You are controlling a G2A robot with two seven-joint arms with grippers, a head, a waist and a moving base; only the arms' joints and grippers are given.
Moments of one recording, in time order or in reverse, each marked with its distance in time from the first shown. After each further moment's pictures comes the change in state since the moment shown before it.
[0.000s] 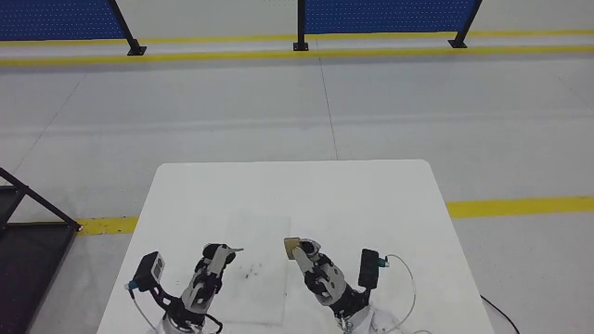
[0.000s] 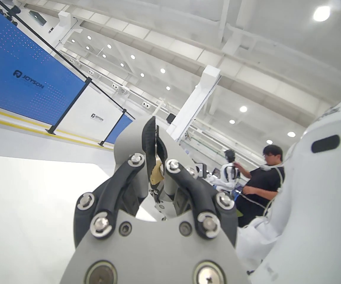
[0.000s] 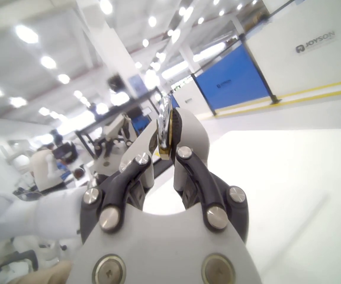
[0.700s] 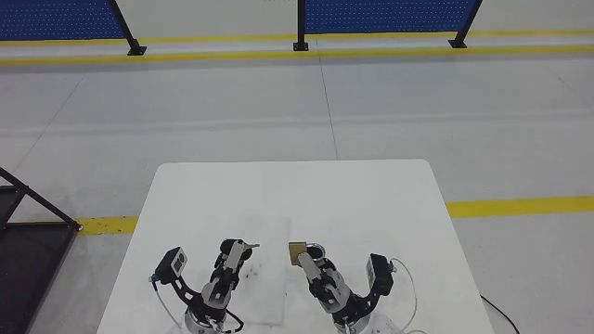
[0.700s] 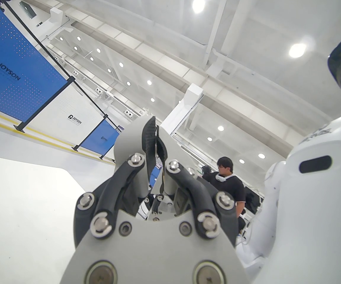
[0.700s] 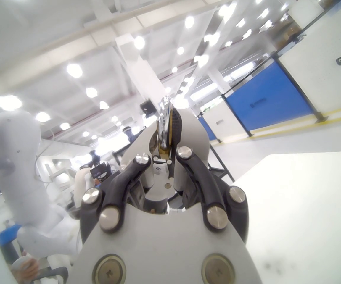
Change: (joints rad) left arm -0.069 -0.016 0.120 0.029 -0.072 0.001 0.004; right arm 0.010 -0.007 -0.028 0.015 0.011 -0.126 -0.110
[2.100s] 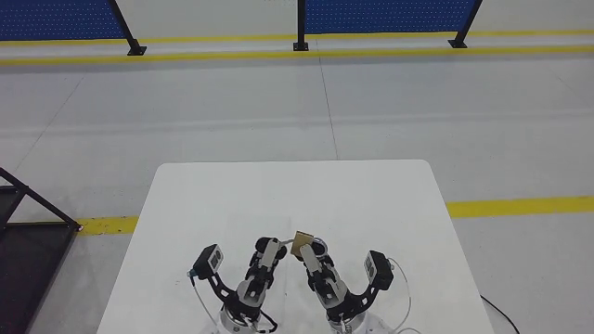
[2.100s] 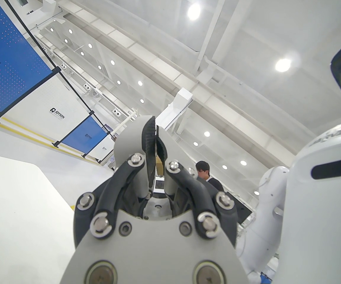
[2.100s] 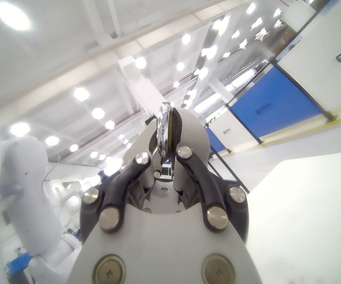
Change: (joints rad) left arm -0.095 -0.071 0.176 0.038 0.014 0.059 0.027; right arm 0.023 -0.026 -0.044 0.018 0.097 -0.002 -0.038
